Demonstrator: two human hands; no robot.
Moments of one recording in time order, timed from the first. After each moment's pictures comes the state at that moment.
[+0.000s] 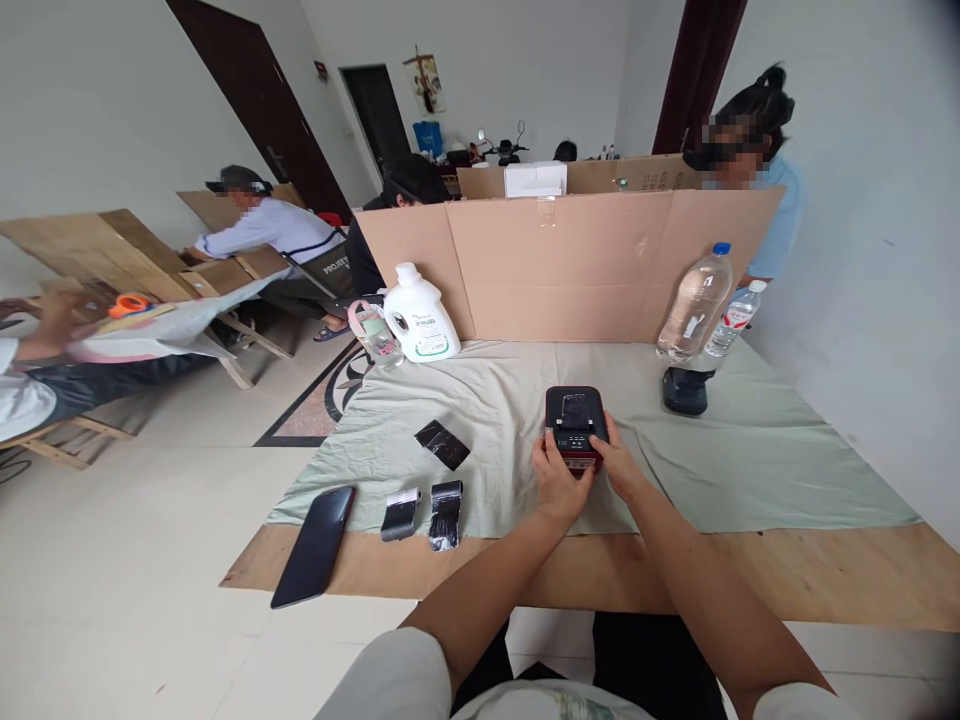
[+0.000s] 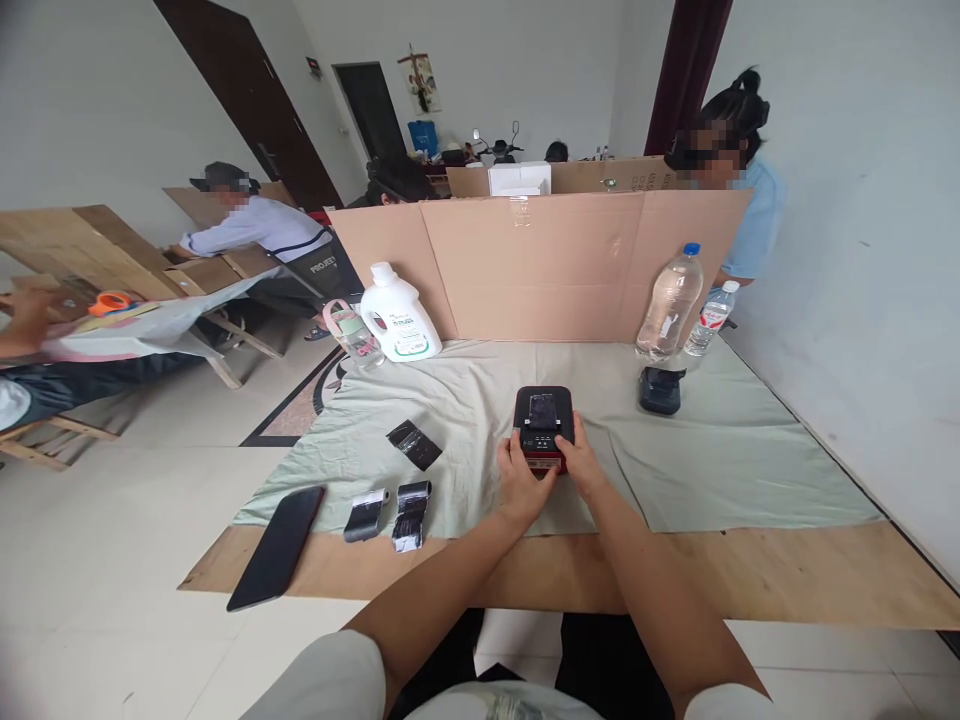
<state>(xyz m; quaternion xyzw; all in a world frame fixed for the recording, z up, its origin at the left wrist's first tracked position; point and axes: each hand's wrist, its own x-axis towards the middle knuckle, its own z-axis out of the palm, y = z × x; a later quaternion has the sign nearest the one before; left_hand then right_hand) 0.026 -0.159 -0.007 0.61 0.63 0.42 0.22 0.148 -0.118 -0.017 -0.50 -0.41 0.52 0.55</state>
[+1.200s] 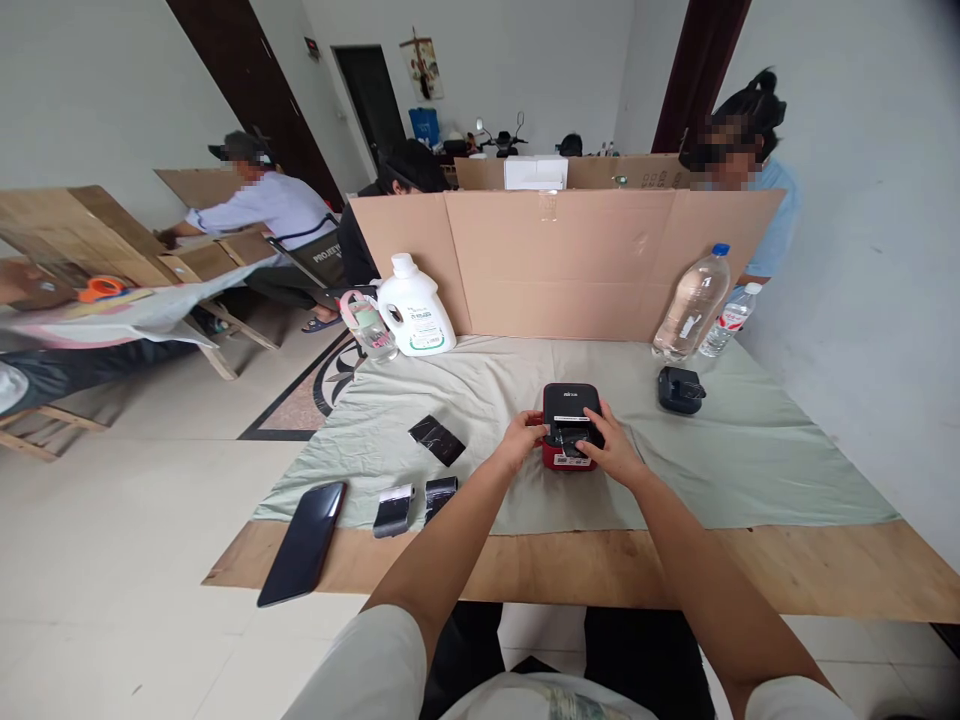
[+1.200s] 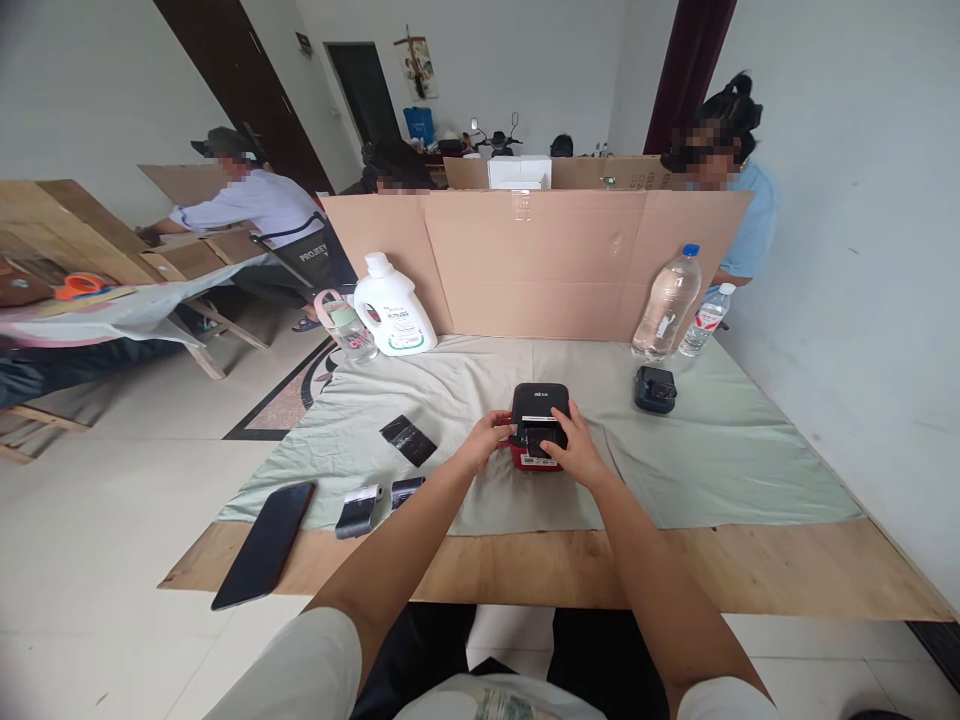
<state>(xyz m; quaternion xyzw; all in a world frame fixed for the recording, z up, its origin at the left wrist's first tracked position) -0.033 -0.081 0.018 0.40 0.52 0.42 0.62 0.168 -0.110 -0.007 -0.57 -0.69 0.25 0.38</state>
